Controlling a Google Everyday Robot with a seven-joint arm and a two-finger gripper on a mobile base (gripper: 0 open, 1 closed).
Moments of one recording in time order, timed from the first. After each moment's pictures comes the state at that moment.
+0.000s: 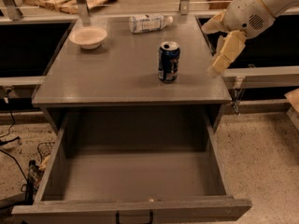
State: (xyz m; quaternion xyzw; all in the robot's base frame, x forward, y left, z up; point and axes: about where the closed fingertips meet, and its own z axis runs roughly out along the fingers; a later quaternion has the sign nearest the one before) arm 0.574 -0.152 0.963 -0.62 0.71 0.17 0.27
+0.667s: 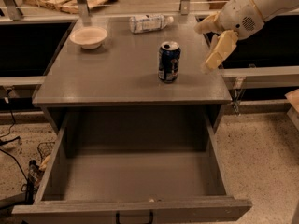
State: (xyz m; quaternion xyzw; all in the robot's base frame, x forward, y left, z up) arm 0.596 -0.134 0.958 -0.62 0.69 0.22 0.30
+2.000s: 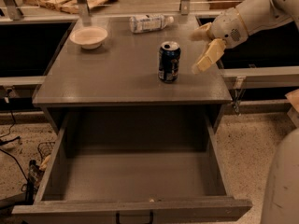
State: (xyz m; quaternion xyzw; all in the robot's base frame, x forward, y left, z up) arm 0.639 -0.130 0.919 -0.60 0.68 0.28 0.33
